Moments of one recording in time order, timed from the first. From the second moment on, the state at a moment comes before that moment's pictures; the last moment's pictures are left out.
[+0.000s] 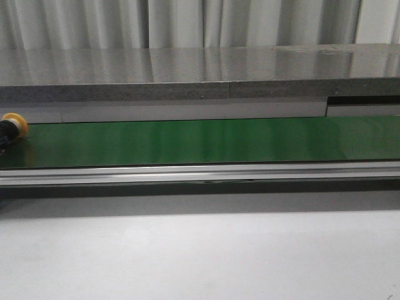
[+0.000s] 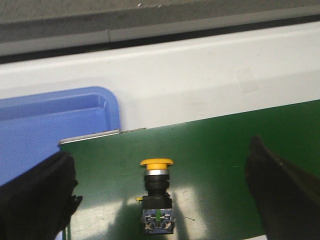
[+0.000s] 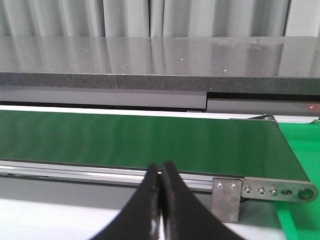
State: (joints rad) left arm 0.04 1.43 -1.35 -0.25 0.82 0.27; right arm 0.11 -0.01 0.03 0.04 0.07 -0.02
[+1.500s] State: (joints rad) left arm -0.02 0.33 -0.25 -0.29 0.07 0.27; right arm 0.11 -0.01 0.03 0.04 0.07 -0.02
